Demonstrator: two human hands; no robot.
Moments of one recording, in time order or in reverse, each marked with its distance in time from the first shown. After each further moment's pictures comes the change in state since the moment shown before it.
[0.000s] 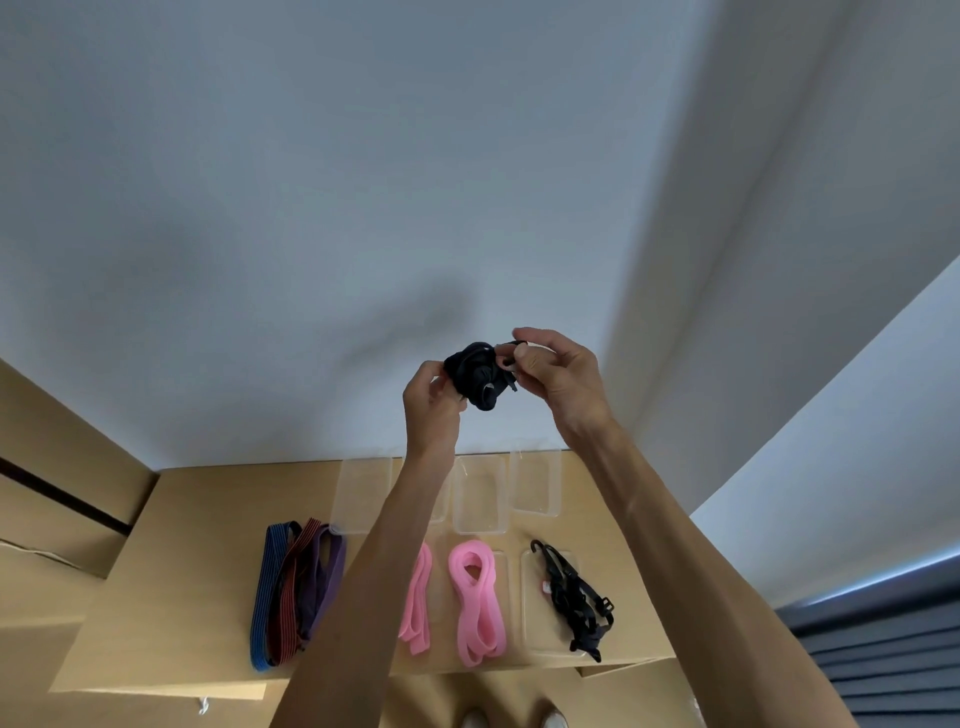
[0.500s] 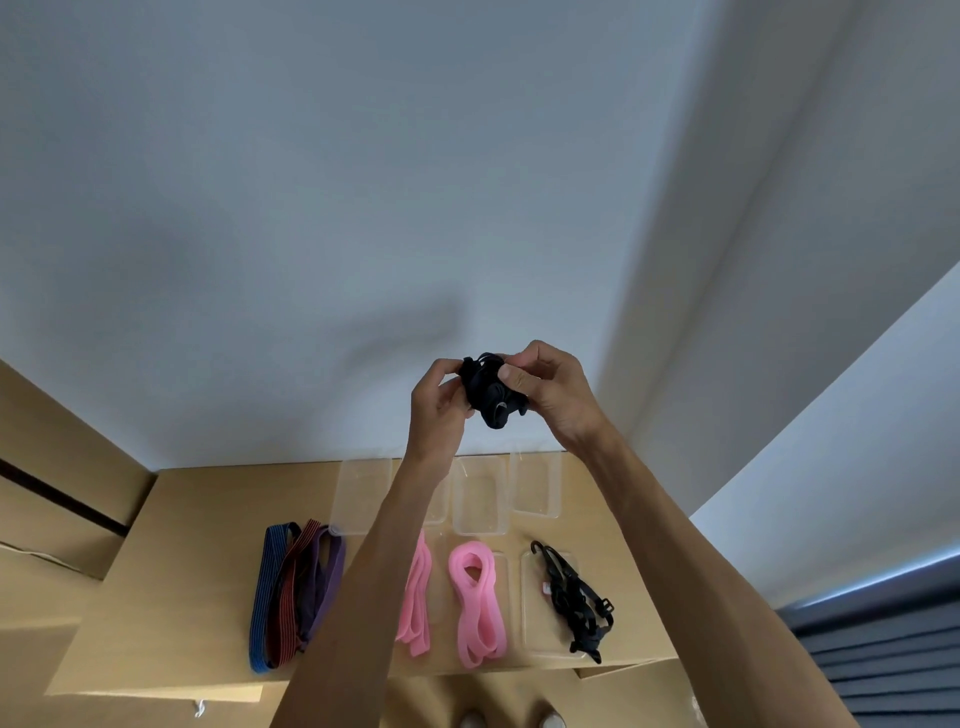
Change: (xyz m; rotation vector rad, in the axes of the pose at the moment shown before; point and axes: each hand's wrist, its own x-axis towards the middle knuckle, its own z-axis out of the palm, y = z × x) left_hand -0.005 0.004 -0.008 0.120 -0.181 0.102; right_hand 0.002 0.009 0.001 -0.206 -0.120 0.001
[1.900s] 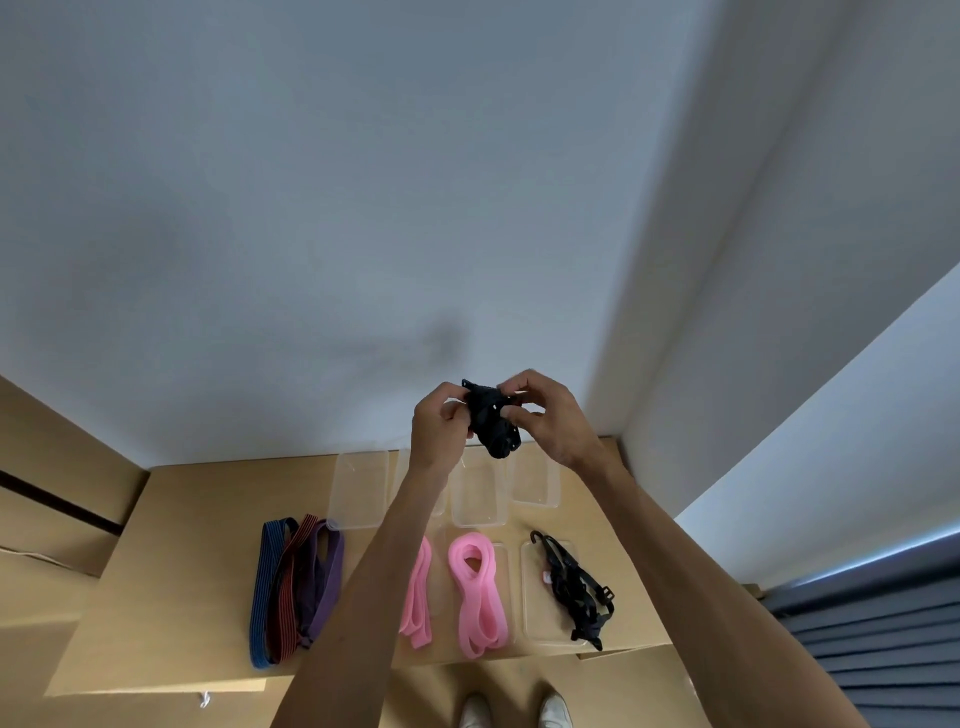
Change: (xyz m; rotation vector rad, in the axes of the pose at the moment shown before) left_hand 0.004 -0.049 -0.007 0.212 0.030 -0.191; right_hand -0.005 0.059 -0.020 -0.435 -0.002 -0.013
